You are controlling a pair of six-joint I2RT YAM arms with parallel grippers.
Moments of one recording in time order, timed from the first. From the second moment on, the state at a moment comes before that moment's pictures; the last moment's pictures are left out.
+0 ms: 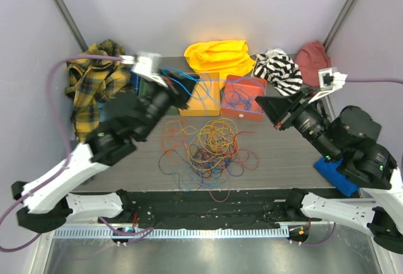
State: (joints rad) left arm -1.04 1.11 1.33 -0.09 -0.39 -0.34; right arm 0.96 0.82 1.45 -0.54 0.34 0.50
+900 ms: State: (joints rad) left arm -1.03 1.23 1.65 -0.57 -0.44 -0.23; right arm 0.96 0.93 0.98 -0.19 0.16 0.53
